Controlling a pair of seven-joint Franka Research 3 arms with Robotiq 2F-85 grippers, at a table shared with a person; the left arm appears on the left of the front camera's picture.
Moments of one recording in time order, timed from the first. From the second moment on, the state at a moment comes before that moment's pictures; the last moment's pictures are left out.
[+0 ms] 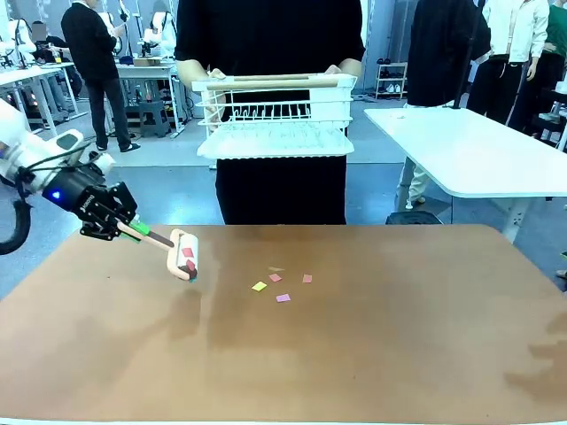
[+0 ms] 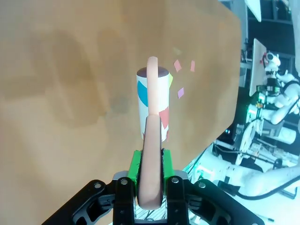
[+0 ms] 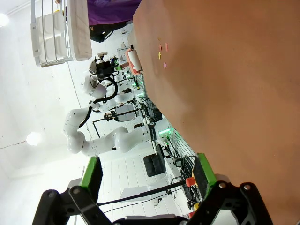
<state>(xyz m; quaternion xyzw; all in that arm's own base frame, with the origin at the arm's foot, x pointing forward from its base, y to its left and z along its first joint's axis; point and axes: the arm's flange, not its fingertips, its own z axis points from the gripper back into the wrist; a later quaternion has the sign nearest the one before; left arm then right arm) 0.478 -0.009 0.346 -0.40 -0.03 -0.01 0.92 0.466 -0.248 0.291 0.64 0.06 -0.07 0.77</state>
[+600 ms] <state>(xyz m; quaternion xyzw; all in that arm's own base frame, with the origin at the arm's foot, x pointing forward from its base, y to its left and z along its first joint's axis) 0.496 -0.023 0.332 -0.40 -0.01 -0.03 0.92 0.466 -0.248 0.291 0.64 0.06 -0.07 0.77</state>
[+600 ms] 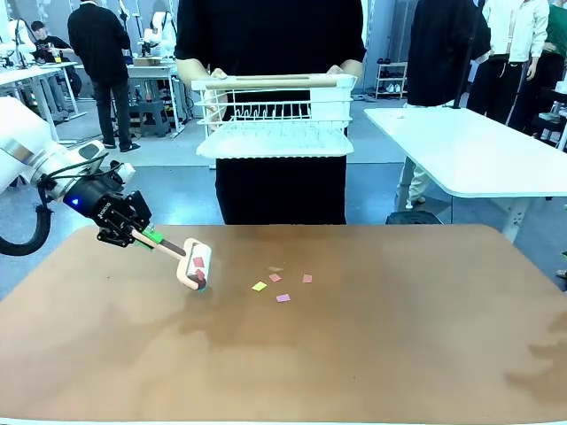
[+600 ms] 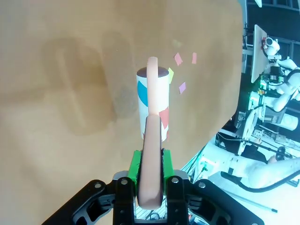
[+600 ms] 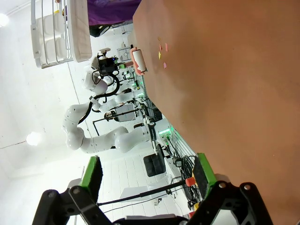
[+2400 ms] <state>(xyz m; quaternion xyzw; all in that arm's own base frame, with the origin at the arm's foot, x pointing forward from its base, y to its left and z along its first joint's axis) 0.570 -0.116 0.278 -0.40 0.06 -0.08 0.91 0.466 -0.248 0.291 0.64 0.06 -0.07 0.77</state>
